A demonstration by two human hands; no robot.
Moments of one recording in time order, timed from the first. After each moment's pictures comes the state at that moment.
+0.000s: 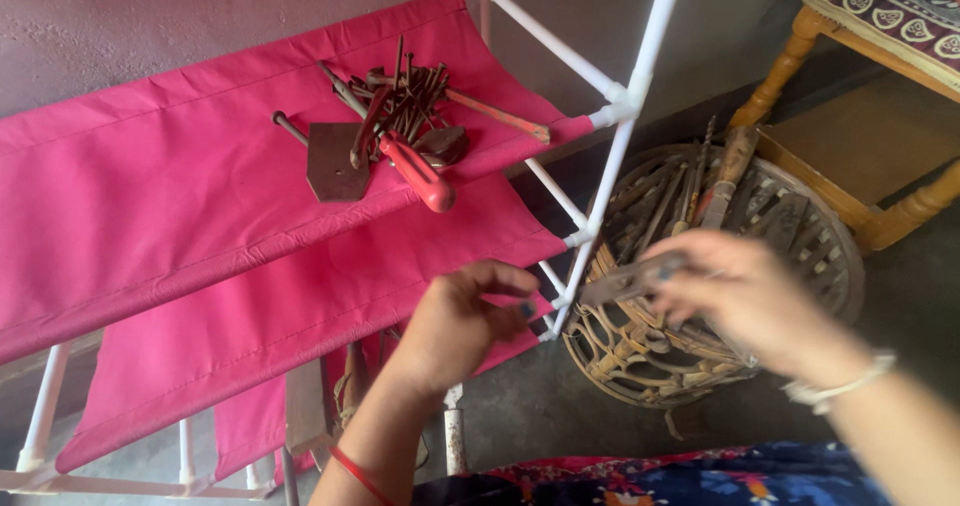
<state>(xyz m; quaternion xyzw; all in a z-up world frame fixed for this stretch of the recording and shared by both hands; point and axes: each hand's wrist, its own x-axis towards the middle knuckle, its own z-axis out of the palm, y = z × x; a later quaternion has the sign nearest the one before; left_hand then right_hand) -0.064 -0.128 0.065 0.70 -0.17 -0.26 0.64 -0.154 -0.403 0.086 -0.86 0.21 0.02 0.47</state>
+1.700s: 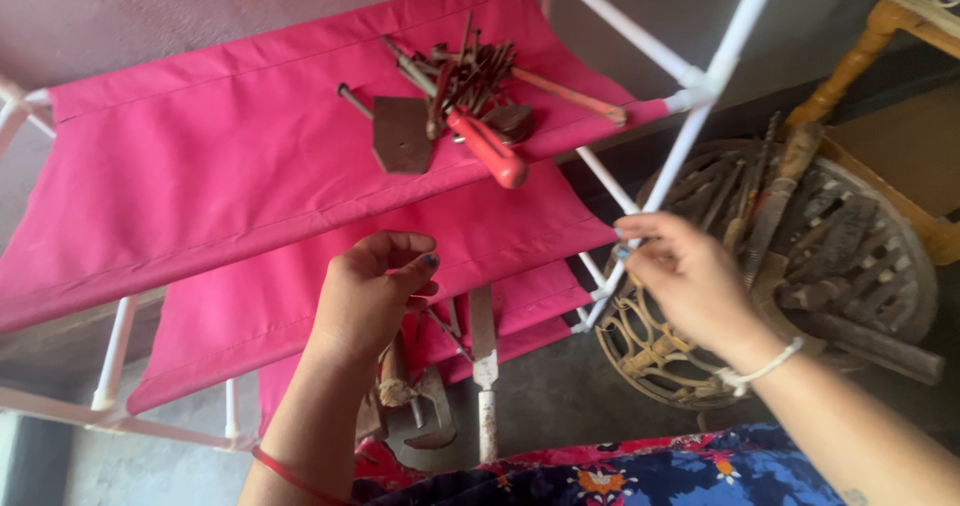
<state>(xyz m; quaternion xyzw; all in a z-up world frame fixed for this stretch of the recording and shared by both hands) -0.038 -0.022 0.072 0.75 0.02 -0.11 0.65 -0.101 -0.337 0.029 -0.87 0.05 -0.13 0.48</state>
